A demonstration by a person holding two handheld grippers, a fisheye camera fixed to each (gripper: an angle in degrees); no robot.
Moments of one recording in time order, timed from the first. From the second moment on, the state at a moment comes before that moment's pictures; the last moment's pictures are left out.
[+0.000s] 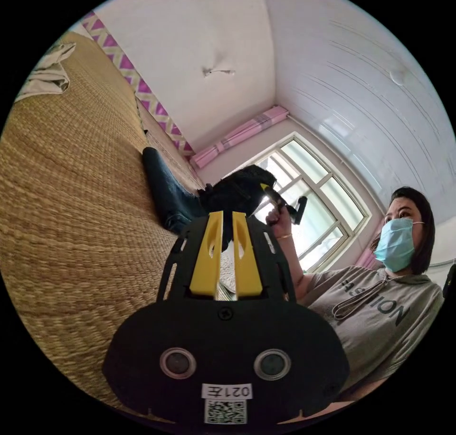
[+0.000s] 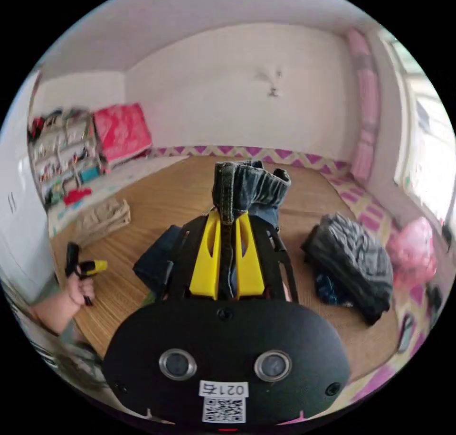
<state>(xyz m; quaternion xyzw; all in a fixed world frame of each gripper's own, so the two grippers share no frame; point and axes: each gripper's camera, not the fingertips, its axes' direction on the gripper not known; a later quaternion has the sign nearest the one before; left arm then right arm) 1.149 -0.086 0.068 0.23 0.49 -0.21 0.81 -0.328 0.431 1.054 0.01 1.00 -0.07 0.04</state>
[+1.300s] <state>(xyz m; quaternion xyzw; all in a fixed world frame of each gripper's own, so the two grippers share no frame) 1.159 -0.199 0.180 0.08 0.39 -0.22 0.89 -0.407 0.428 0.749 0.02 0.98 0.13 0.12</state>
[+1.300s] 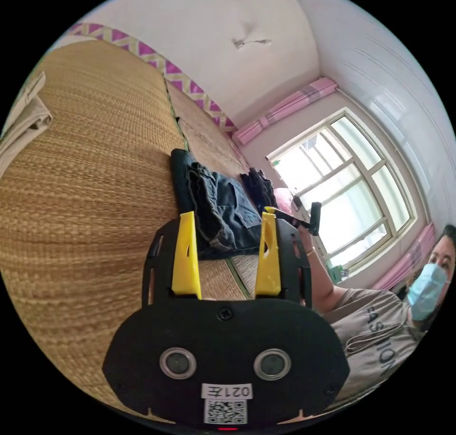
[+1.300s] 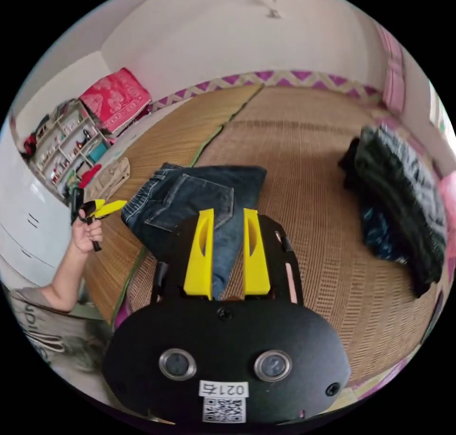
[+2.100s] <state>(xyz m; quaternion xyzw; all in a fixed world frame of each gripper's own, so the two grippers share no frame) 1.184 -0.239 0.187 0.02 0.37 -0.25 0.90 -0.565 0.462 0.617 0.15 0.88 0.19 0.40</state>
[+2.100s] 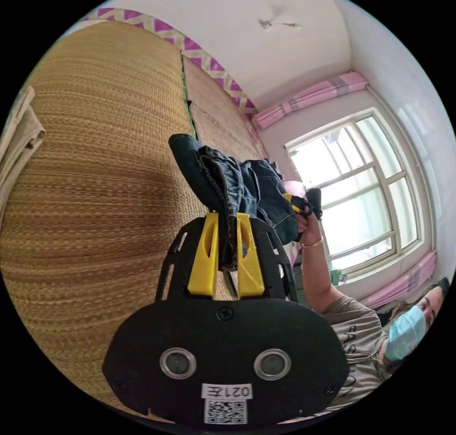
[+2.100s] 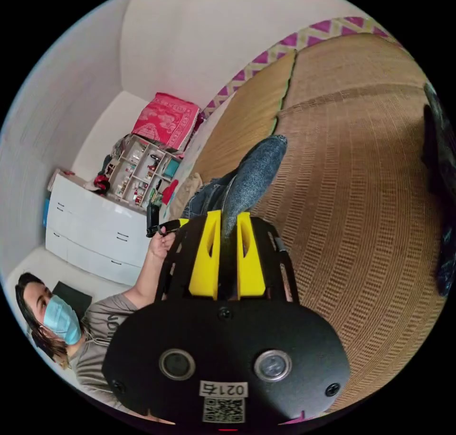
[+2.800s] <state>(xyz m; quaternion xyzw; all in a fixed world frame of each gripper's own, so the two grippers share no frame) 0.939 0.213 0.049 0.26 0.22 -0.58 0.74 -0.094 0.348 0.540 -0.11 0.86 0.23 0.44</state>
